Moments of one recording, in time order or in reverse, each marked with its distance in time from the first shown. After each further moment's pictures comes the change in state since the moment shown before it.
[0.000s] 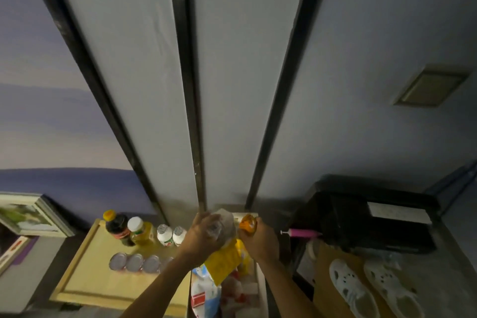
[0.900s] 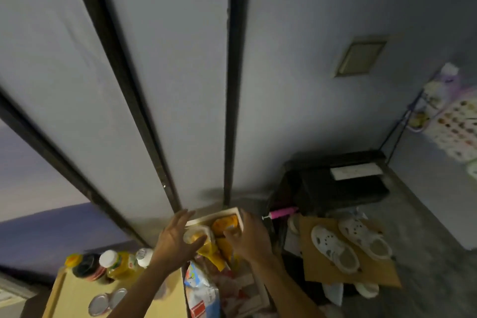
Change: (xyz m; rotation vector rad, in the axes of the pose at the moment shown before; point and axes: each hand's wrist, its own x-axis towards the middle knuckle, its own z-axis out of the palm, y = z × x) left_hand 0.029 -0.010 -0.030 0.267 -0.077 0.099; right_hand -0.022 -0.010 -0.021 0.005 0.062 0.032
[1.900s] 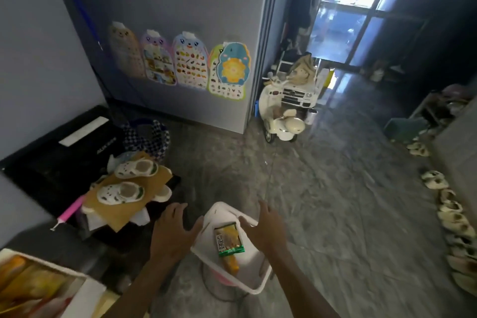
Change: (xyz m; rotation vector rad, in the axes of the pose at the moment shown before) left_hand -0.268 0.321 0.223 0.207 -0.393 0.774; right_hand -0.492 0.241 -0.172 0.004 0.675 0.903
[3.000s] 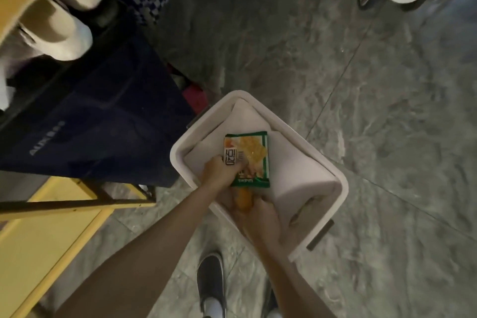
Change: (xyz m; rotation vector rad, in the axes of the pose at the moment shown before) left_hand 0.130 -0.097 0.457 -0.368 -0.351 -0.646; right_hand 0.082 0.239 0.408 -0.030 -0.509 0.131
